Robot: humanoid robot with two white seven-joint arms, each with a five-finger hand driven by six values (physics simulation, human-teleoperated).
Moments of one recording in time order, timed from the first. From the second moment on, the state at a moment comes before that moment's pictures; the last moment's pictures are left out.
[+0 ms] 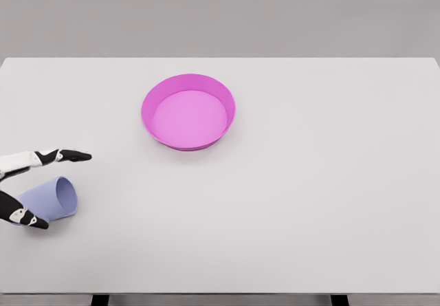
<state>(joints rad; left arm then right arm) -0.35 1.48 -0.89 -1.76 0.66 -0.61 -0.40 -0.01 0.00 -0.08 0.16 0.08 -0.20 0.25</state>
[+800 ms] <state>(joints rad) -0.30 1.49 -0.89 -1.75 0.66 -0.61 -0.34 -0.01 0.00 -0.08 0.16 0.08 -0.20 0.25</state>
